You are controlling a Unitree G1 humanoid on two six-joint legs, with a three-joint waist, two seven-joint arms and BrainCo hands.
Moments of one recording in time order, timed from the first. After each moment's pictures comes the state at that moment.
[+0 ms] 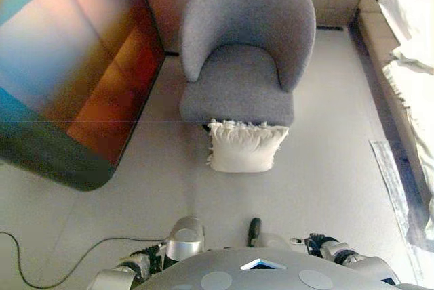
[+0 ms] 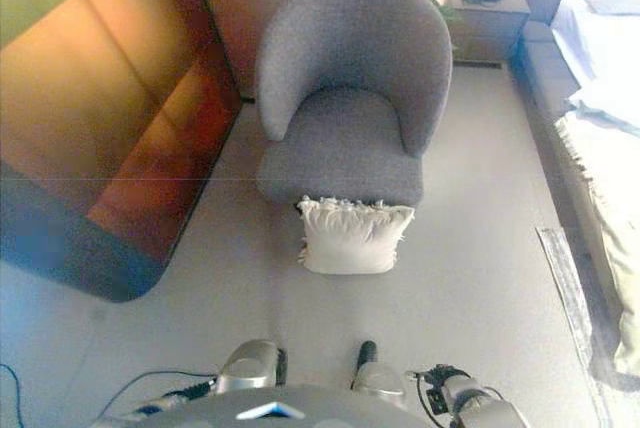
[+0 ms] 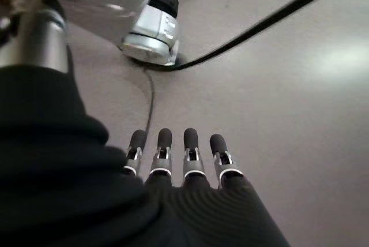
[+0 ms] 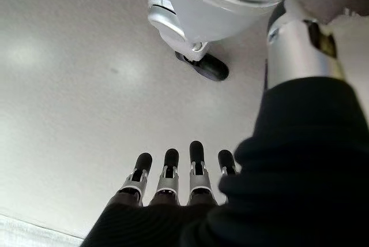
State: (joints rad) left arm 0.03 0.21 -0.06 1.35 -0.31 0.19 0.07; right arm -0.09 -0.28 0.24 1.38 0.03 0.17 -0.03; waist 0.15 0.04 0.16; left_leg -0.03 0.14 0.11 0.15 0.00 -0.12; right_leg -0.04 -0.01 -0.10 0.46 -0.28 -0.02
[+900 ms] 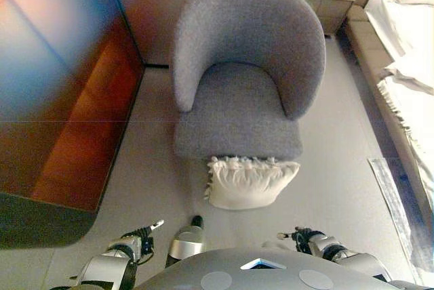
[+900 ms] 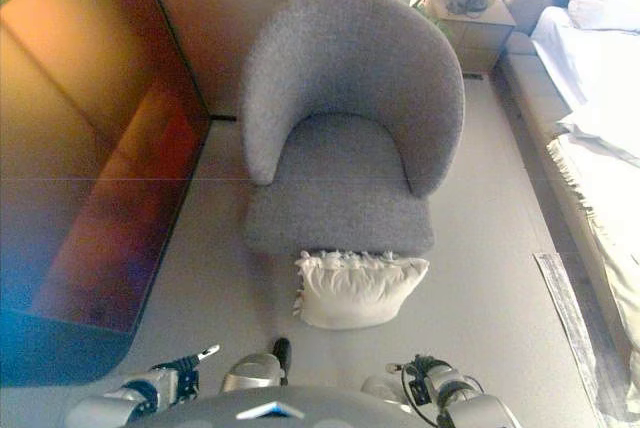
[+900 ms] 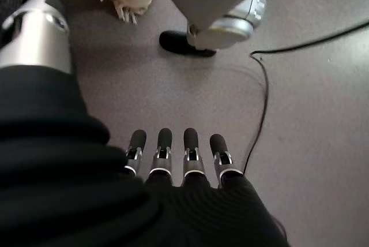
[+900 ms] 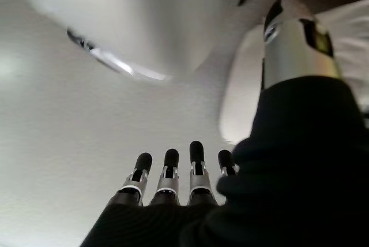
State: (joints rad) left arm -0.09 0.29 -0.10 1.35 -0.31 0.26 0.07; right arm -0.10 -0.21 0.21 1.31 -0.02 0.17 -0.03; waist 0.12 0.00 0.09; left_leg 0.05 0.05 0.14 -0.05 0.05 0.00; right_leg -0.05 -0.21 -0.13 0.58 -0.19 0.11
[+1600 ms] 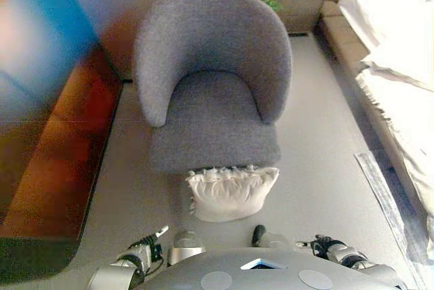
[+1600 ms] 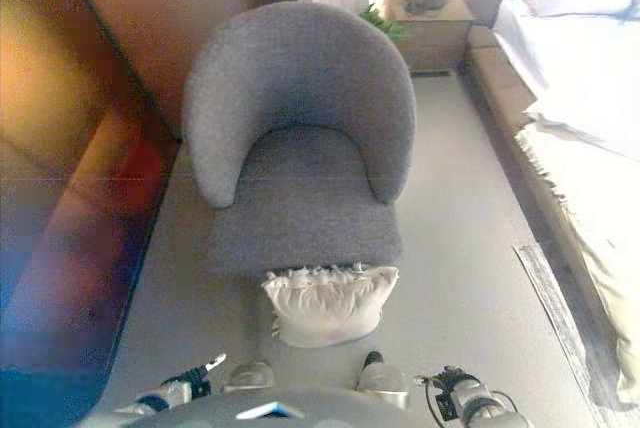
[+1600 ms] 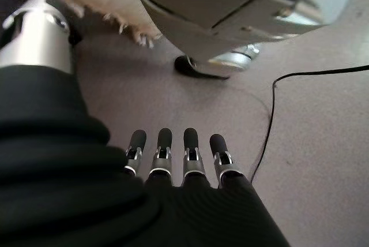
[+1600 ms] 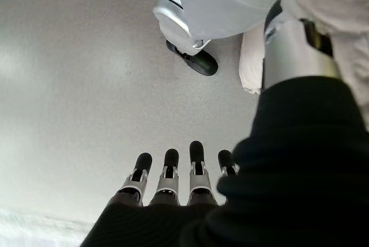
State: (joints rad) left arm -0.07 0.20 -0.07 1.32 -0.39 0.14 0.18; right arm -0.08 -0.32 0.25 1.28 0.00 0.17 -0.08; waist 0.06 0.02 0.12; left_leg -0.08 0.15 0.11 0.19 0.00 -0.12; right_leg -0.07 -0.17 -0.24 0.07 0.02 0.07
